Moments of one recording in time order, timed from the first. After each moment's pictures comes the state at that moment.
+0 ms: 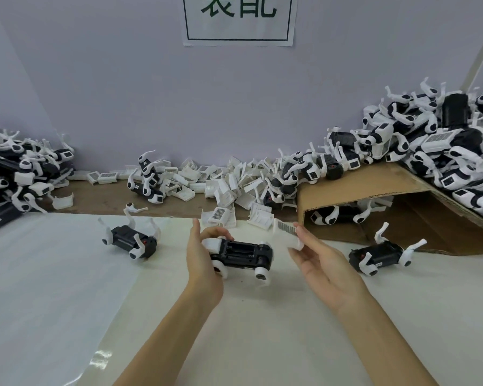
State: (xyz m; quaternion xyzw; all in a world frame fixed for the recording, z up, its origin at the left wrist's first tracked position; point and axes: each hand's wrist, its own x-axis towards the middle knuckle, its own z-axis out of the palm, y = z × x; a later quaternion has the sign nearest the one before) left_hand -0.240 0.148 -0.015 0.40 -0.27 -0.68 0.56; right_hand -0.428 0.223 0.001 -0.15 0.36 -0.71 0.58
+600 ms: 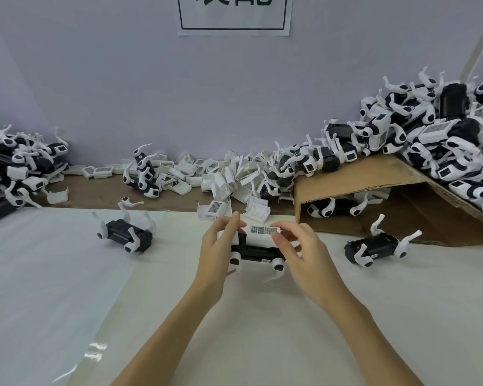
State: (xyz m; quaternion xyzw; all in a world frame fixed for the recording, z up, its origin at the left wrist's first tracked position) left_hand -0.253 0.166 -0.017 0.42 -0.51 -0.56 0.50; right_hand -0.420 0.232 -0.009 -0.60 0.62 -0.47 0.18
